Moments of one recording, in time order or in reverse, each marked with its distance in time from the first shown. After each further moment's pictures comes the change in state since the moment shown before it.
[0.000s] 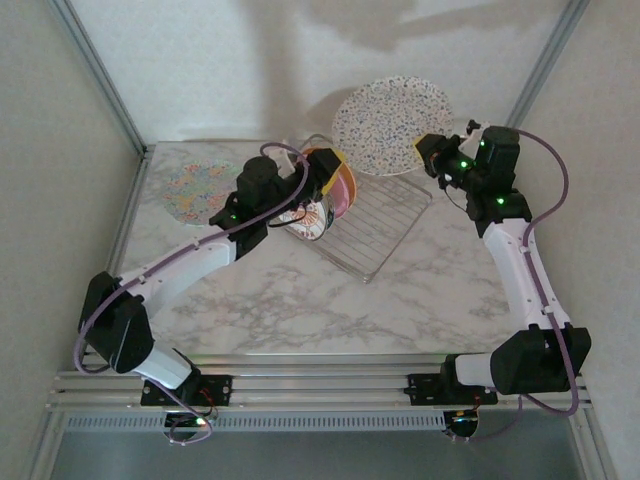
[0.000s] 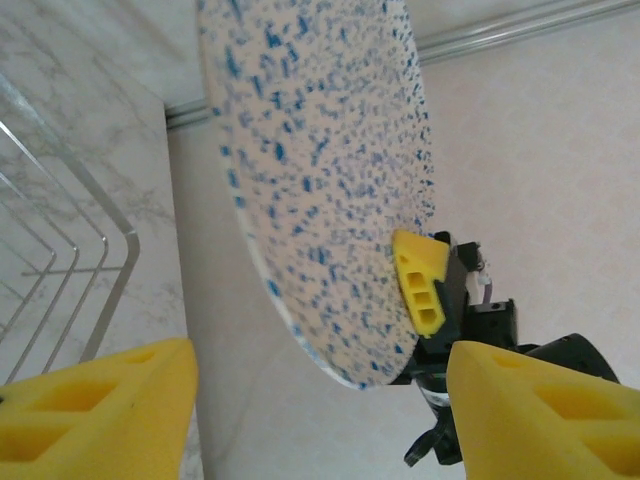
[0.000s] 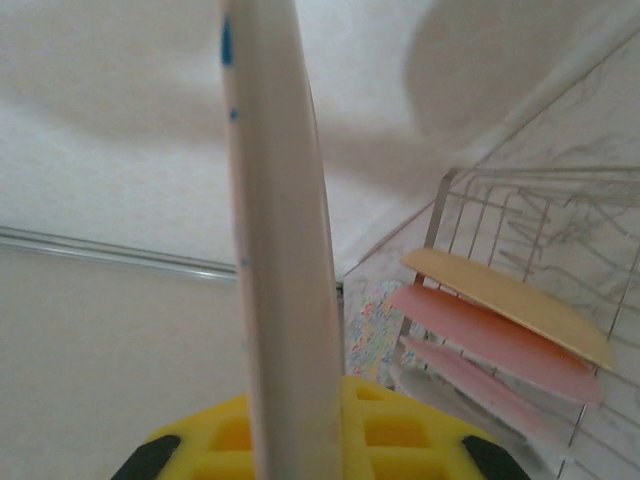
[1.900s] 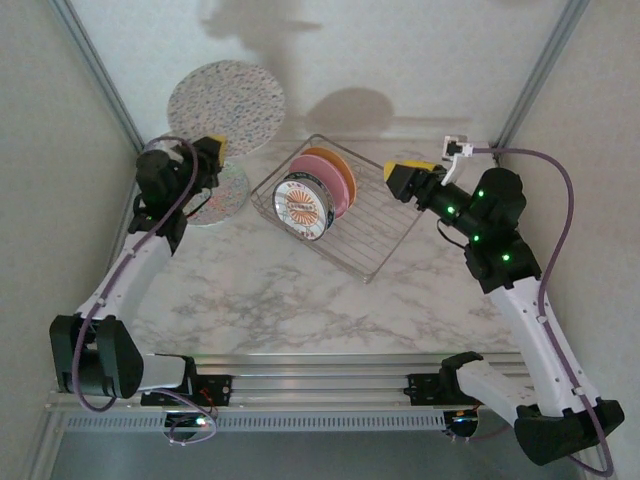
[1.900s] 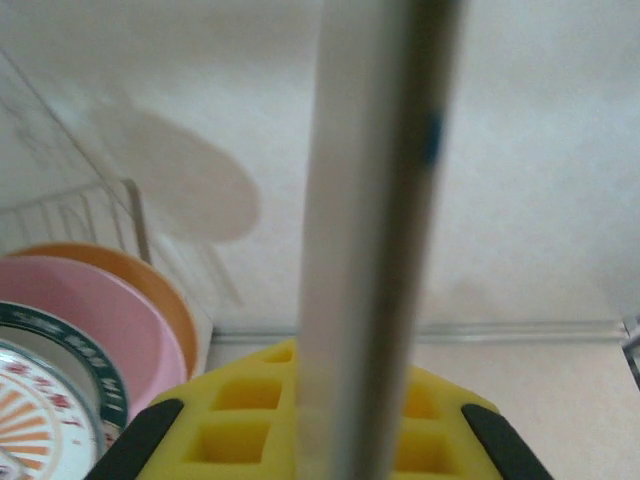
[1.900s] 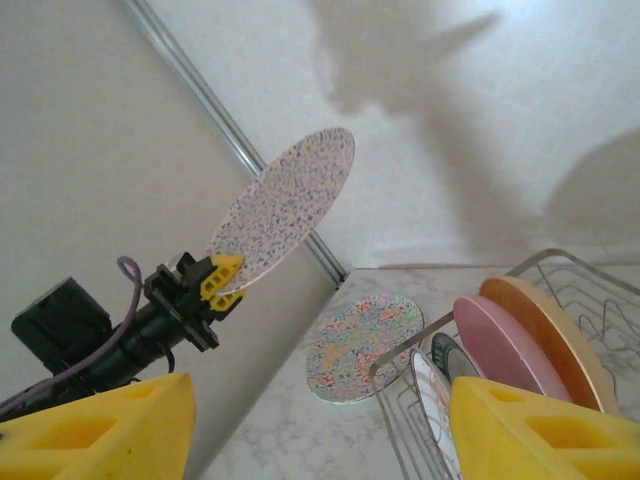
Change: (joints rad) left arm 0.602 -0.211 -0.209 -0.014 0.088 -0.174; right arm 0.256 -0.341 -0.157 0.055 0.116 -0.576
